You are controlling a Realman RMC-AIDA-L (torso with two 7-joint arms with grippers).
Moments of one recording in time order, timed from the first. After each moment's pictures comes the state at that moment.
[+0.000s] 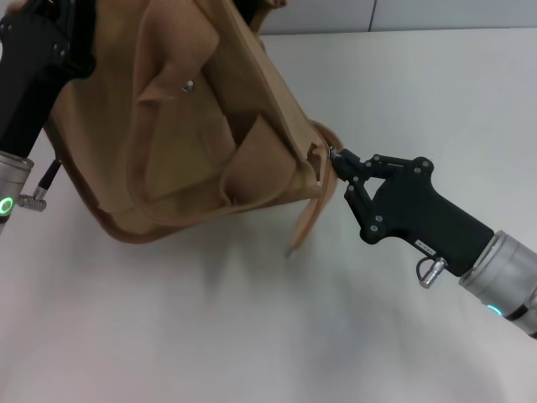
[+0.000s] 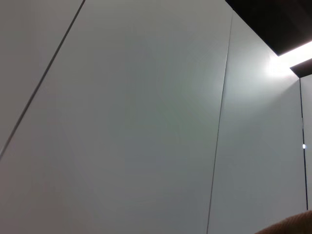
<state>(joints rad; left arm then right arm) -0.56 -2.08 0.58 -0.03 1.09 1.78 -0.63 0.51 2.09 -0.49 0.18 -1.61 -1.52 0.19</state>
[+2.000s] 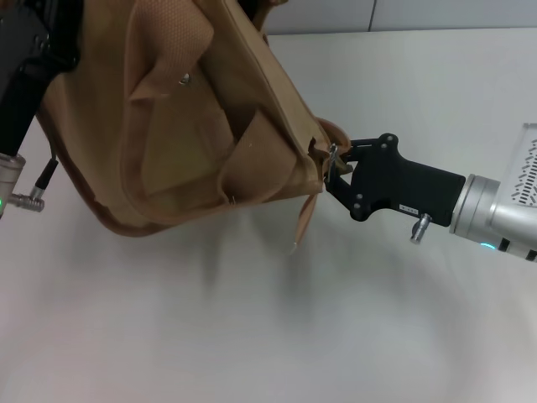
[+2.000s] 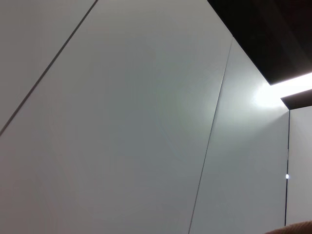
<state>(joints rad) -0.55 -2.08 0.58 -0.02 1.09 1.83 -0.76 0.62 2.09 -0.84 -0.14 -1.55 -1.29 0.52</state>
